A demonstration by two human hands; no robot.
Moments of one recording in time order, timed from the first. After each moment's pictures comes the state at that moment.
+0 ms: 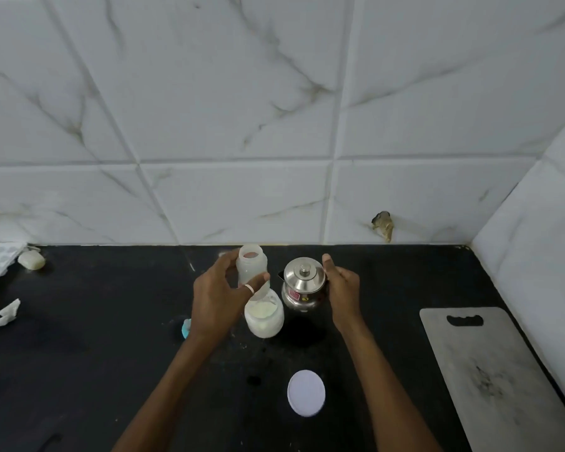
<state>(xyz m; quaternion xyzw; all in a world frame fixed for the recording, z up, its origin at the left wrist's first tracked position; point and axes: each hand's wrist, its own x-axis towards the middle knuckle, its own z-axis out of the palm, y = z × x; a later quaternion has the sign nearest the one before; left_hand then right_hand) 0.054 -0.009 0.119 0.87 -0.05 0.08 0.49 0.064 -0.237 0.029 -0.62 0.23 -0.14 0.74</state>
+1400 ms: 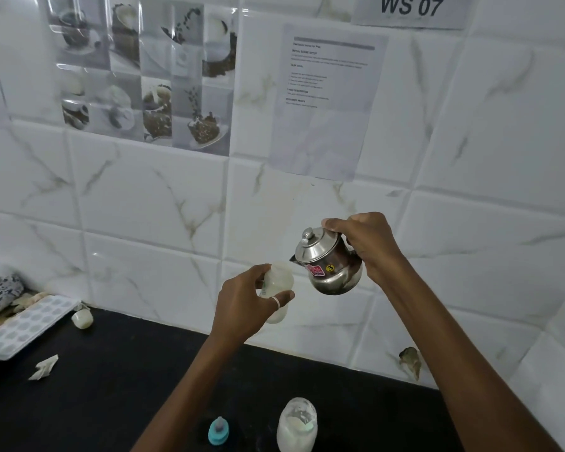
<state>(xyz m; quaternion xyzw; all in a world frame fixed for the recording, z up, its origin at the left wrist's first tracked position) 0.085 0.083 0.273 0.83 -0.09 0.21 0.50 0.103 -0.126 0.406 -0.82 0.02 -0.21 0.53</state>
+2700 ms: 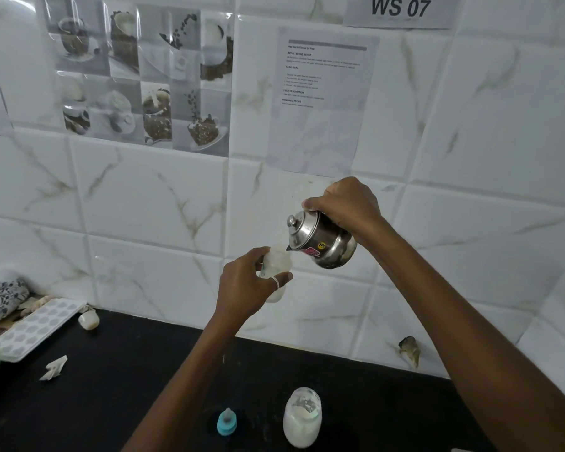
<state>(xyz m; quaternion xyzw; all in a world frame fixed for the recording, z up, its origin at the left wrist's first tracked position) 0.091 0.090 0.291 0.83 -0.10 0.23 0.50 0.106 -0.094 0.448 -0.92 -0.01 -0.25 0.31</state>
